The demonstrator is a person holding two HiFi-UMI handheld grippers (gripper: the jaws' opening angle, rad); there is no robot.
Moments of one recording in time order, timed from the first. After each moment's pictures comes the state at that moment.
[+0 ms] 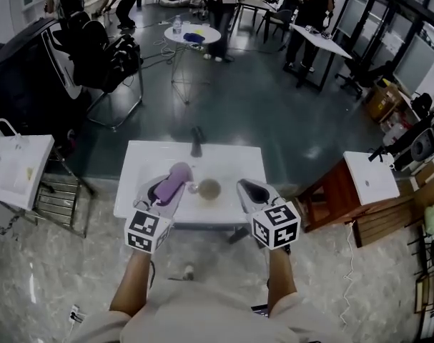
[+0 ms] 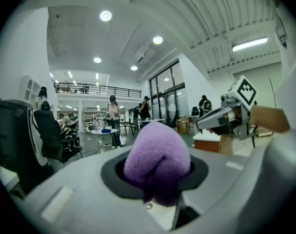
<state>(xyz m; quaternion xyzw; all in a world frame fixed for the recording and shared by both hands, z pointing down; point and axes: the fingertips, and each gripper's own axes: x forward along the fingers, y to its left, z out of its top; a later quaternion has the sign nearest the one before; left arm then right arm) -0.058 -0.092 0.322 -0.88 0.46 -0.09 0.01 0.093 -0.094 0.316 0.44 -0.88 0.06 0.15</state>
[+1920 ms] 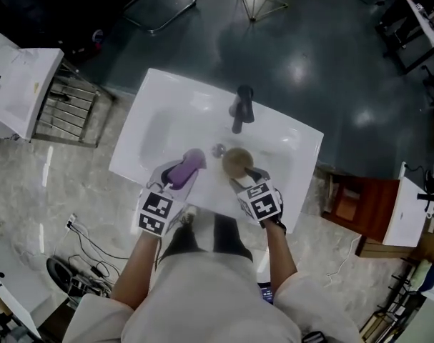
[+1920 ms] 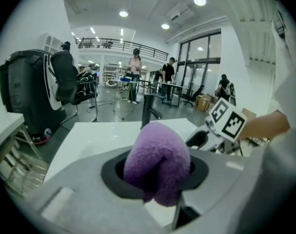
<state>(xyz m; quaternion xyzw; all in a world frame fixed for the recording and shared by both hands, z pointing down) -0.087 -0.265 0.563 -0.80 0.52 -0.20 -0.22 0.036 -0.287 0.670 0.19 -0.86 0.20 0.43</state>
